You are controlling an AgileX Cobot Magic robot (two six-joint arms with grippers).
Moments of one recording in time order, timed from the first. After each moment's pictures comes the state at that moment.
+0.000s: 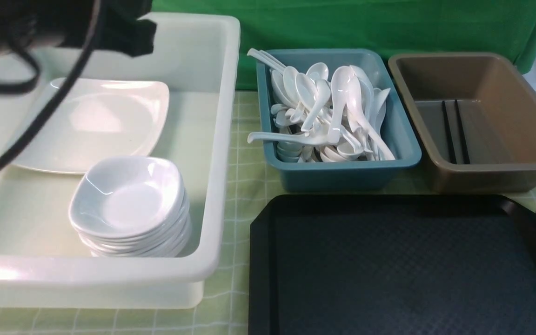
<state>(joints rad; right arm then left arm) 1.08 0.61 -0.85 -0.44 0.59 0.64 -0.39 1.05 -1.08 -0.19 0.36 0.34</state>
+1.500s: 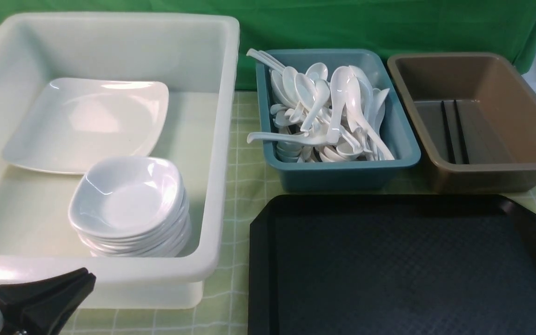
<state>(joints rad) 0.09 0.12 -0.19 0.04 0.16 -0.10 -0.48 0.41 -0.17 -0.12 0.13 0.34</state>
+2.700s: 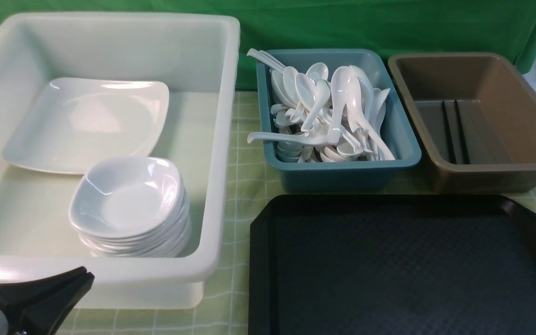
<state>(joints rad) 0.05 0.00 0.01 0.05 0.25 -0.12 -0.48 0.40 -0.17 -0.07 0.13 0.34</state>
